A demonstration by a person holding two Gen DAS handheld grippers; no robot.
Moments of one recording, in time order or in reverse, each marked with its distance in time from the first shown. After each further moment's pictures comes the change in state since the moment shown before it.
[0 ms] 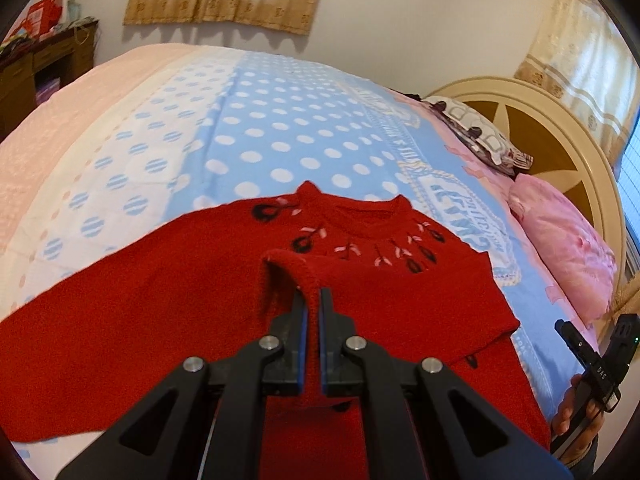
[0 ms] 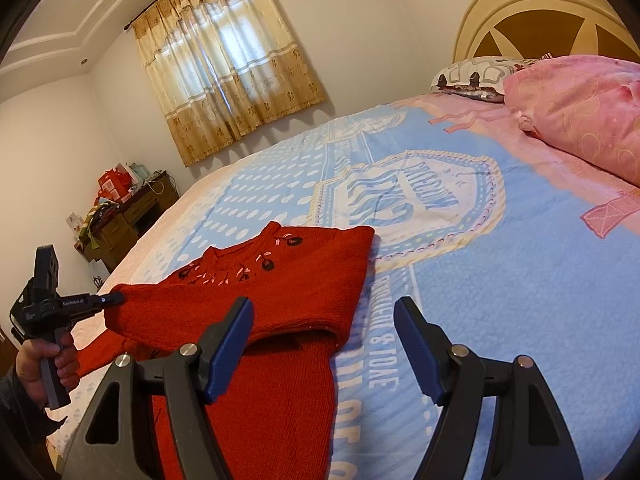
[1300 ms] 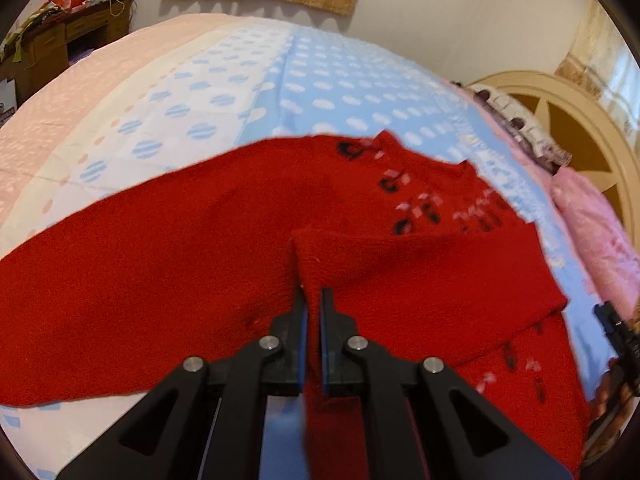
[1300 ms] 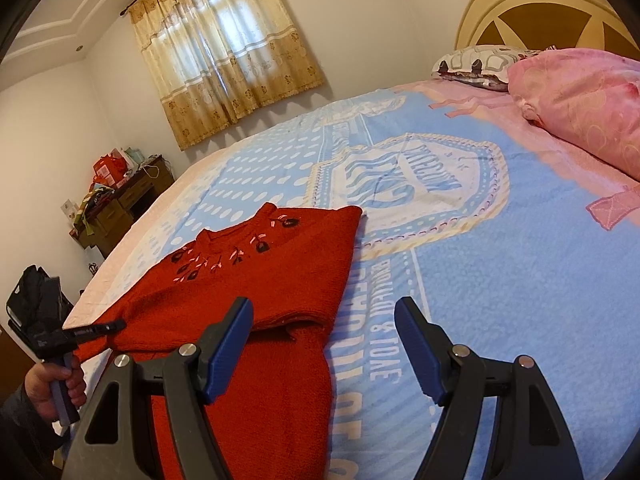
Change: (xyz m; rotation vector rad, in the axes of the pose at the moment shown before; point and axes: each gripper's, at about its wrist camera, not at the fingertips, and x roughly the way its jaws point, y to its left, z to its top) left arm 0.019 0.055 -0.047 -0.062 0.075 0.124; right arm 0.012 -0.002 -0.005 -0.005 0.058 -0.023
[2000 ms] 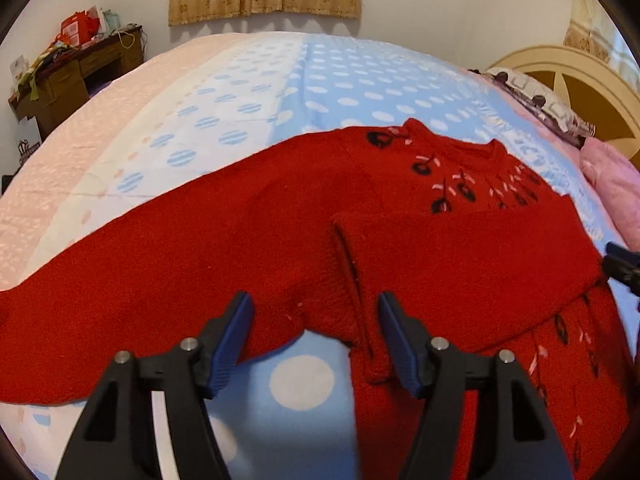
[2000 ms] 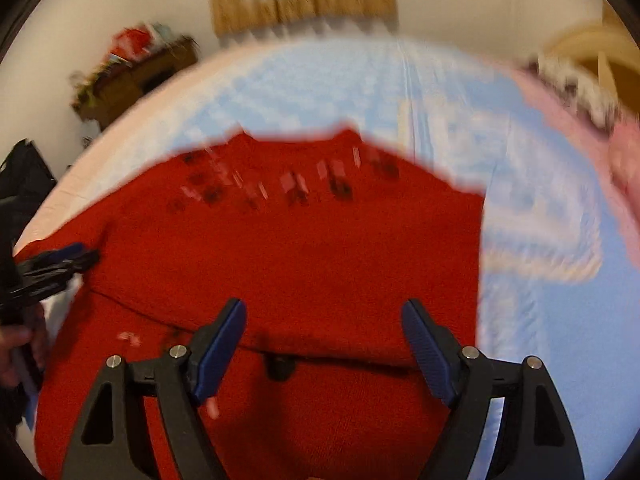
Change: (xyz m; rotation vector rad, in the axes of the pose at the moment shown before) left arm -0.005 -0.001 -0.014 0.098 -0.055 0.163; right arm 0.118 0.102 -0.001 -0.294 0.385 -0.048
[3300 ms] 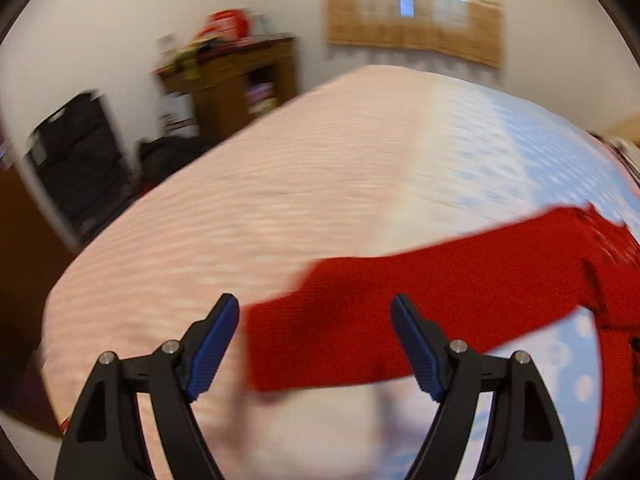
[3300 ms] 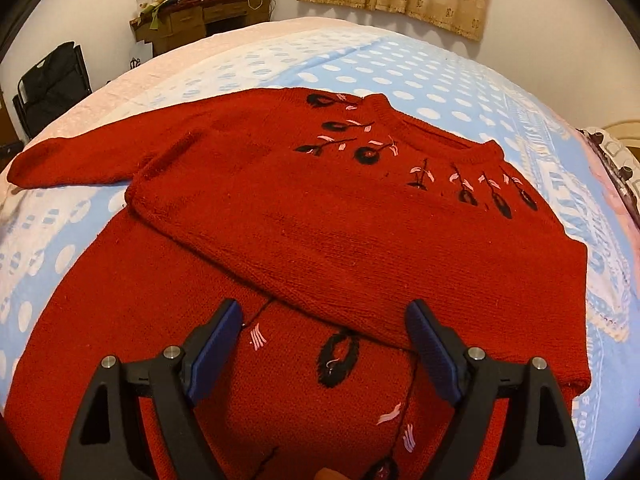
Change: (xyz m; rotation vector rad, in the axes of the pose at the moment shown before) left arm -0.130 0.241 -0.056 -0.278 -0.117 0.451; right arm 0.022 0.132 -0.025 -0.334 -0.018 -0.011
